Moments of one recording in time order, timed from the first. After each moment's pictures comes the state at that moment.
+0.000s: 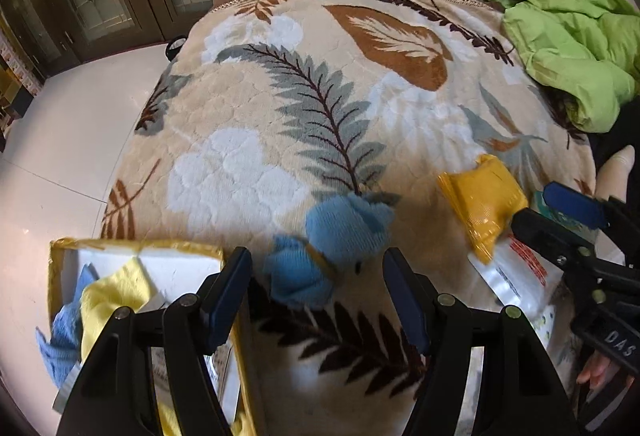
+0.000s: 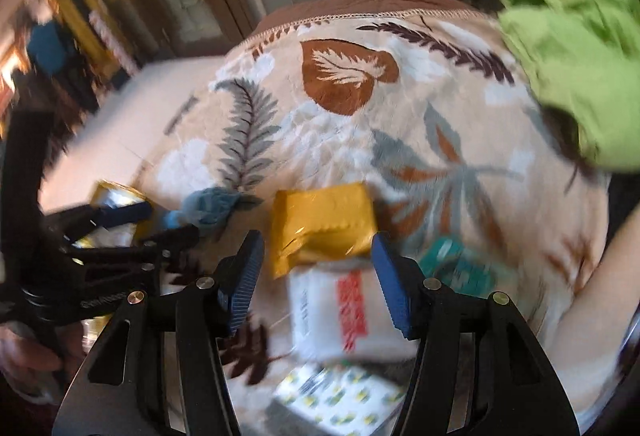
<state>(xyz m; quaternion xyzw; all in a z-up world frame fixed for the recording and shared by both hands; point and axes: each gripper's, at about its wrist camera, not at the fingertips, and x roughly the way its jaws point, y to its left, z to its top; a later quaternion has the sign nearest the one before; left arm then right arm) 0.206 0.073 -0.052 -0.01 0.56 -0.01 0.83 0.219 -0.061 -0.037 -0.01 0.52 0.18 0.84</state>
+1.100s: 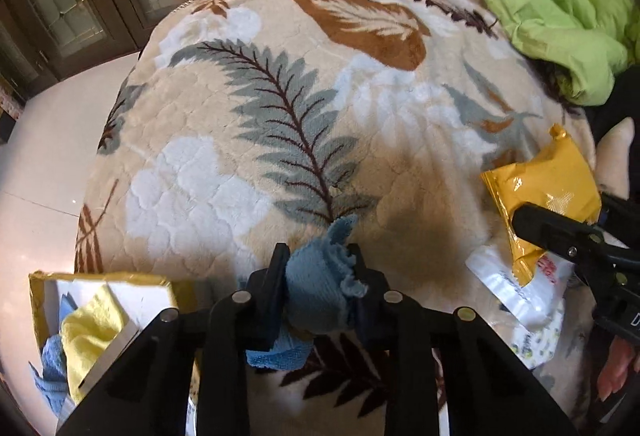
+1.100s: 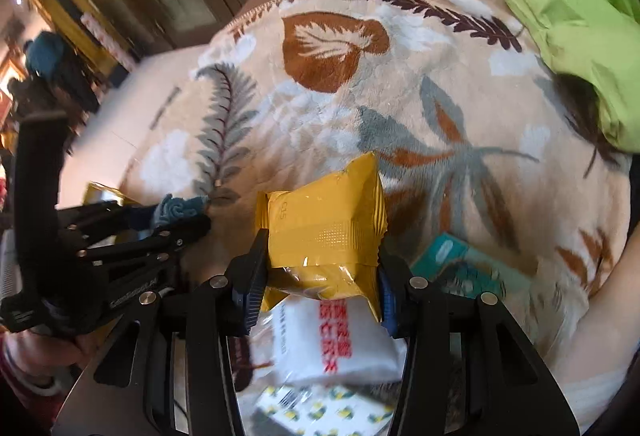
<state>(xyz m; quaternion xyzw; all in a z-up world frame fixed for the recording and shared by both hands) 0.213 0.056 -0.061 0.01 0.57 -0.05 0.82 0.232 -0.083 -0.056 0.05 0.55 0.18 0.81</state>
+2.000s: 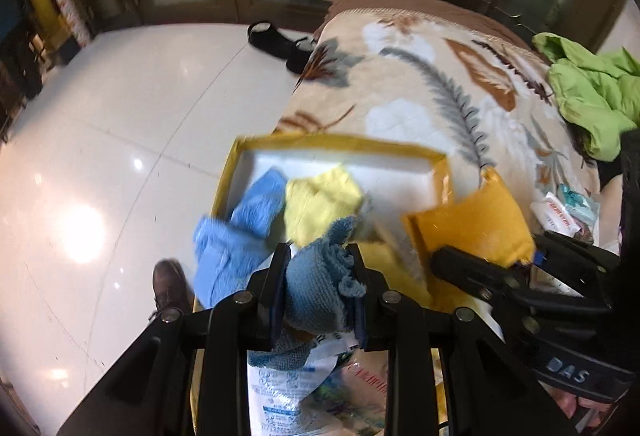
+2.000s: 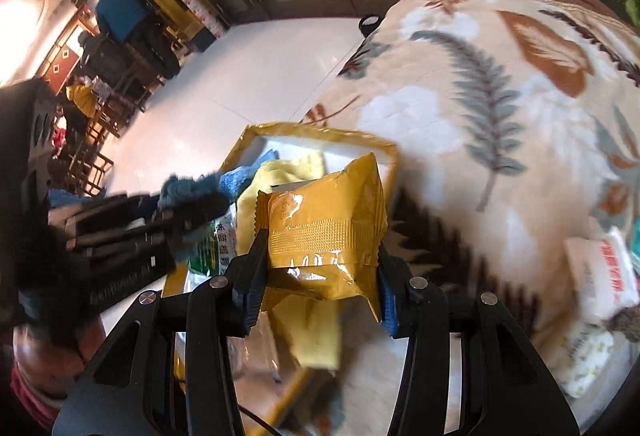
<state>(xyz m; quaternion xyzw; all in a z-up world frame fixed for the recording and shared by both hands) 0.101 0.212 -0.012 -0.08 0.55 0.07 0.83 0.158 0.107 -0.031 0.04 0.55 0.33 0.76</state>
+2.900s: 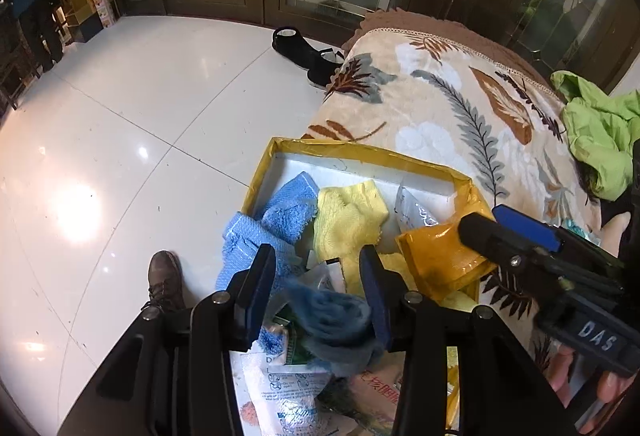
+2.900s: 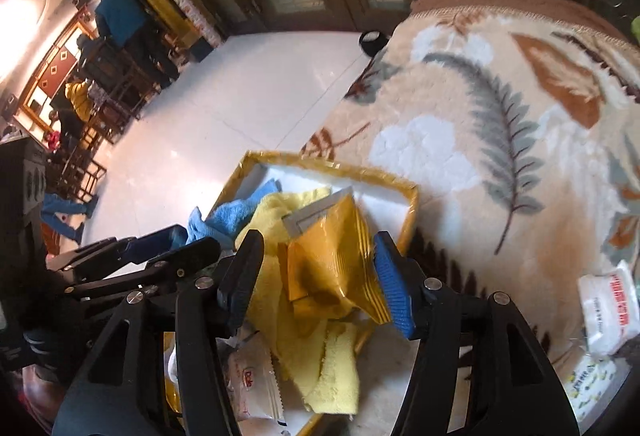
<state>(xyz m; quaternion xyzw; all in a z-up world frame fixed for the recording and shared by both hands) 0.092 0.233 -0.007 -0.12 0.52 0.10 0.84 0.172 0.122 -0.027 0.04 0.52 0.32 0.79</state>
